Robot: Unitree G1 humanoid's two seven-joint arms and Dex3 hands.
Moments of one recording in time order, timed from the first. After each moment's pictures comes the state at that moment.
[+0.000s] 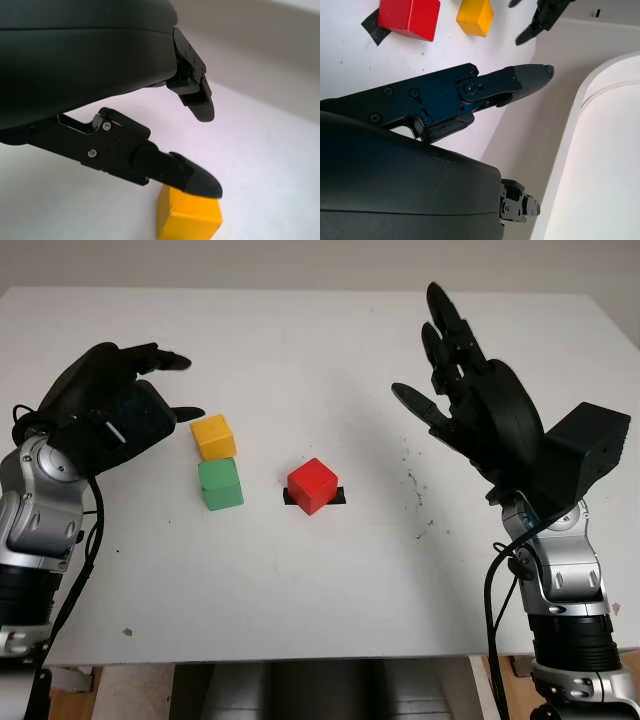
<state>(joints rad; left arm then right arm) -0.65 0.71 -0.08 0.14 0.51 0.34 -0.29 -0.44 -0.29 -0.08 -0.03 0.08 0.07 0.25</state>
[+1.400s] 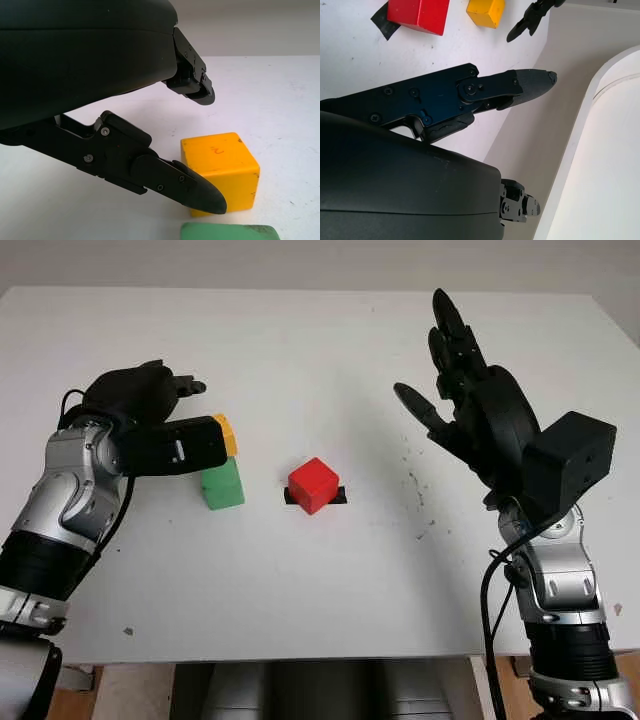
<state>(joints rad) -0.74 0.69 -0.25 0.33 0.75 0.23 -0.29 -0.41 -0.28 -0.06 -0.08 0.01 0.10 0.20</state>
